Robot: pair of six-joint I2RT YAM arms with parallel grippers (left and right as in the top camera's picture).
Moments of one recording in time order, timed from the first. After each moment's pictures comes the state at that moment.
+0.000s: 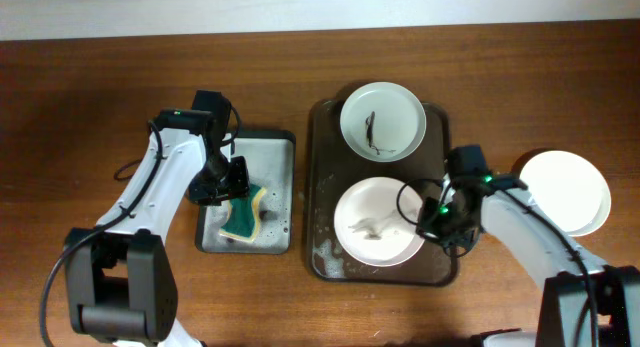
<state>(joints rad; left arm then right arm) -0.14 1.80 1.36 -1.17 0.08 -0.31 0.12 1.53 0.80 -0.77 -0.27 0.50</state>
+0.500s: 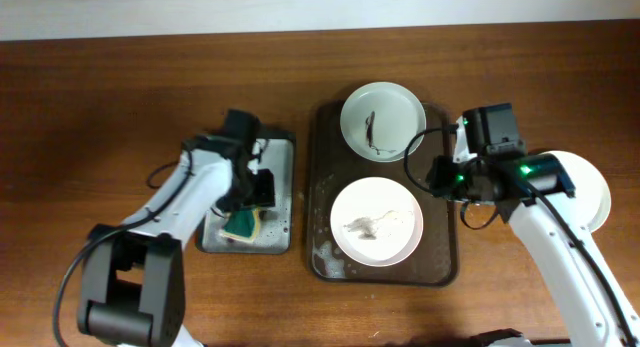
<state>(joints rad) -0.27 1.78 1.16 -0.86 0.07 -0.31 0.15 1.32 1.14 -0.98 -0.10 0.31</state>
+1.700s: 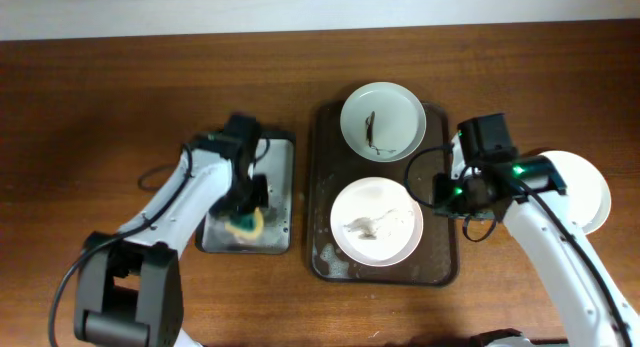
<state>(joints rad) -0.28 1.76 1.26 -1.03 0.01 -0.33 0.15 1.37 1.08 -1.04 -0.09 0.28</state>
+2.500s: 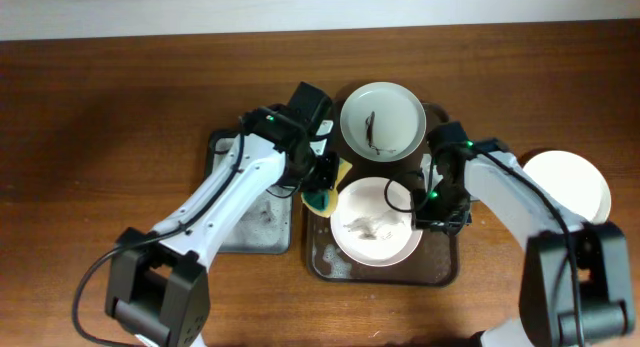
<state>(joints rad) -0.53 1.83 1.52 -1.03 0.26 -0.34 0.15 1.70 1.06 -1.02 -0.21 0.16</state>
